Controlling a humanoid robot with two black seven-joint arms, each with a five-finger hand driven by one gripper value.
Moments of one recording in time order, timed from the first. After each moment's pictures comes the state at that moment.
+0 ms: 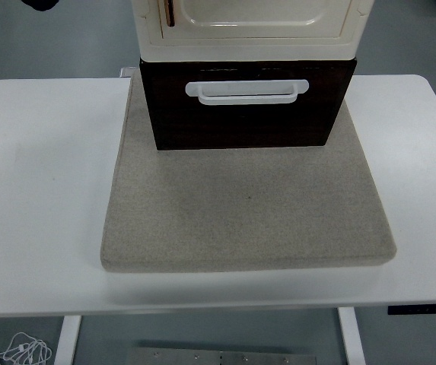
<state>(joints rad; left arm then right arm) -1.75 0.64 -0.18 -1.40 0.25 -0.27 -0.01 -0.03 0.00 0.13 0.15 -0.16 0.22 -0.01</state>
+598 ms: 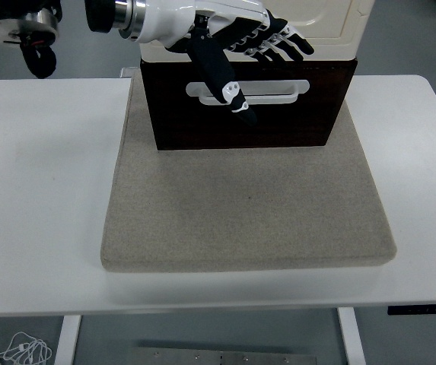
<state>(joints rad) -1.99 0.62 0.32 -1.50 0.23 -0.27 0.01 -0.03 0.00 0.13 0.15 -0.16 0.22 -0.01</state>
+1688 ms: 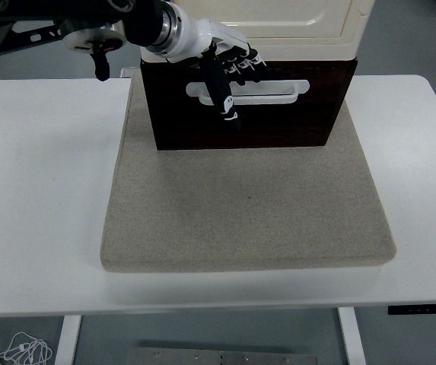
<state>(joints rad) -2.01 0.38 0.46 -1.31 0.11 -0.19 0.29 -0.03 0.00 0.13 0.15 -0.15 0.22 -0.01</state>
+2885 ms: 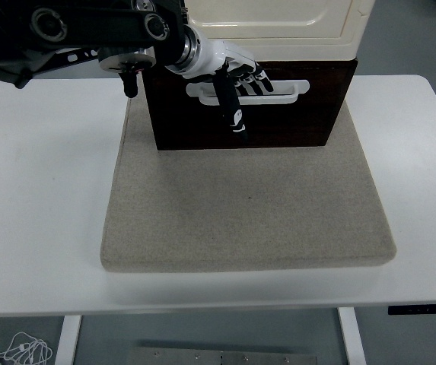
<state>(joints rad) -1.92 0.28 0.46 -1.21 0.13 -0.16 0.30 -0.03 0.00 0.13 0.15 -0.15 0.22 -0.01</state>
